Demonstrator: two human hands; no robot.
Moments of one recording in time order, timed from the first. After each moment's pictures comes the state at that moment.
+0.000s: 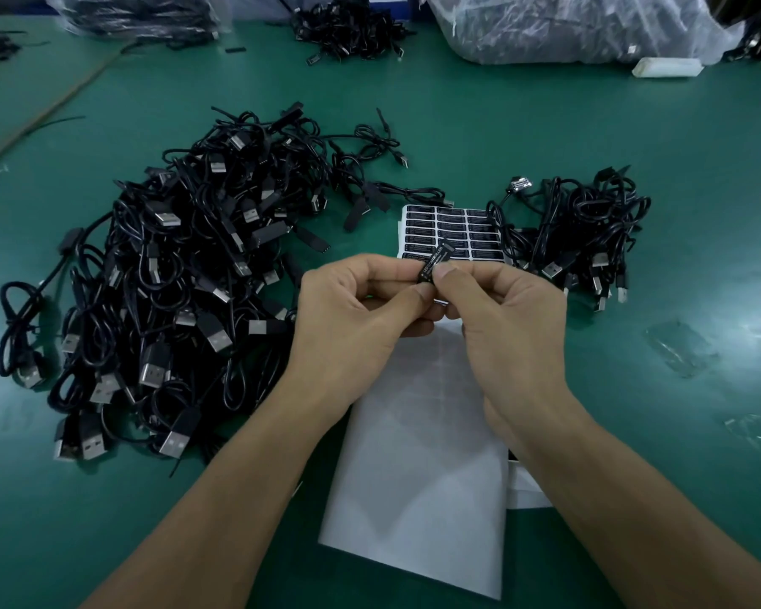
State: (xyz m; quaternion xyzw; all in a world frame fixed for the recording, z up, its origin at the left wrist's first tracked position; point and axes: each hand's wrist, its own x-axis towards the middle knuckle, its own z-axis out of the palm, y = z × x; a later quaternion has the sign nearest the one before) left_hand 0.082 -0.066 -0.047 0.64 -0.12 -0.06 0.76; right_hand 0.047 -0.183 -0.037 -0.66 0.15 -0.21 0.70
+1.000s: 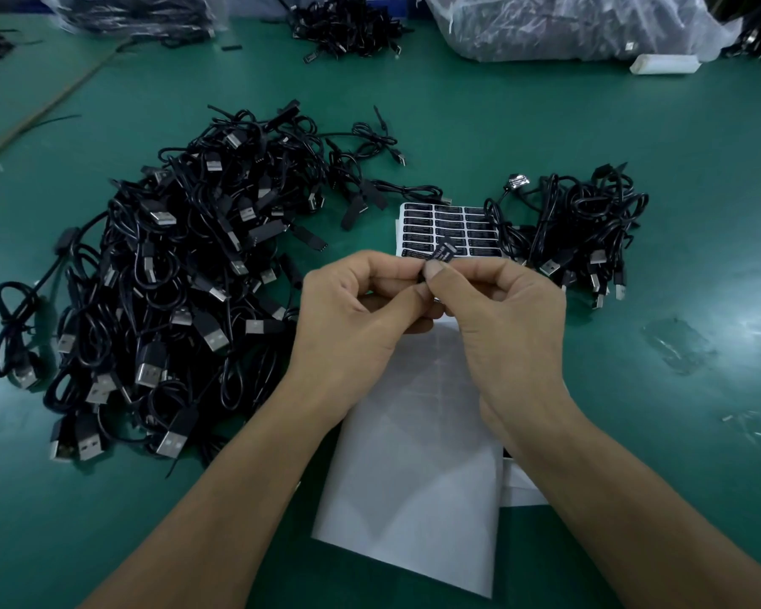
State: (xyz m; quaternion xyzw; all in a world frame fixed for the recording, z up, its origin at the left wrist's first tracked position) left_hand 0.080 -0.067 -0.048 0.64 -0.14 -0.05 0.75; right_hand 0.048 -0.183 -0.039 -0.65 0.16 -0.22 0.71
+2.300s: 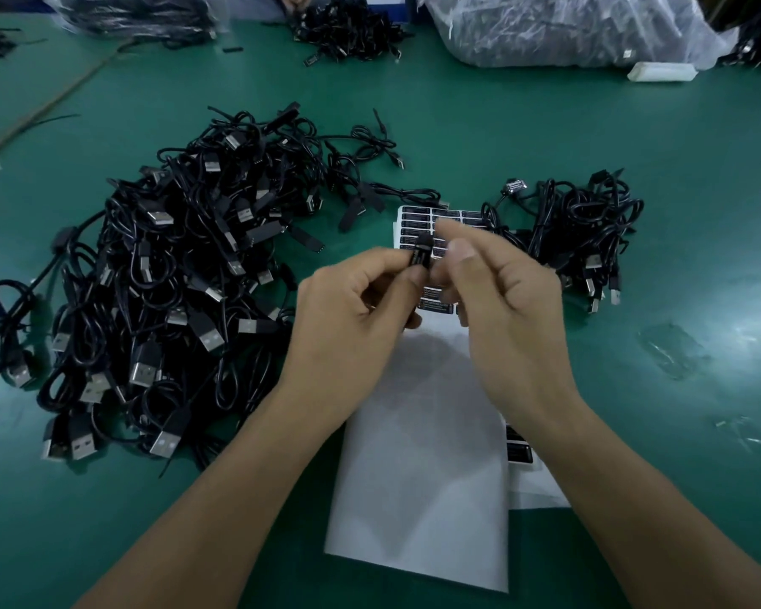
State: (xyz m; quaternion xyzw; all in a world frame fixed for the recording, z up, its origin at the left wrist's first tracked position) left_hand 0.084 -0.067 -0.046 0.73 -0.21 0.06 0.64; right_hand 0.047 -0.198 -0.038 -0.76 0.02 -0.22 0.61
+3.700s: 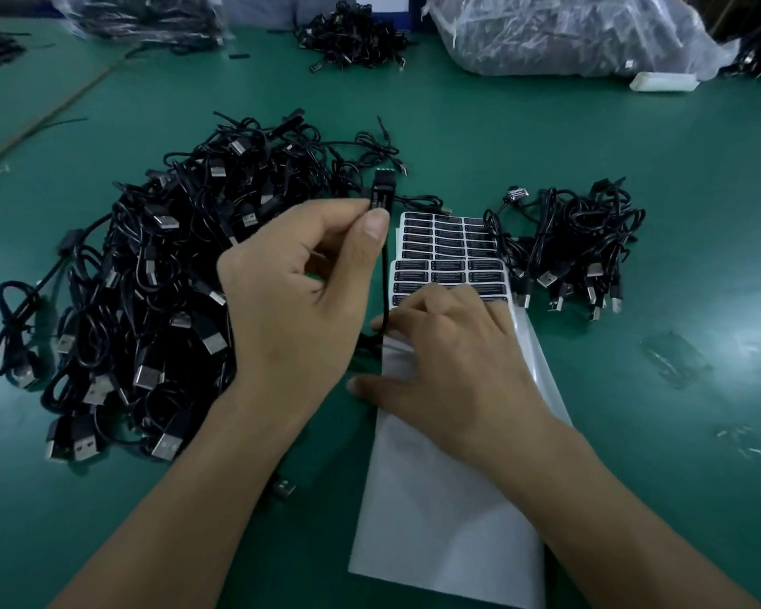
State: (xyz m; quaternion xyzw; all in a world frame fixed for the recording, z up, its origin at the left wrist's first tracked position) left_hand 0.085 -0.051 -0.020 0.75 -0.22 0.34 0.53; right_hand 0.037 -0.179 -0.037 -0.98 -0.04 -0.06 0.17
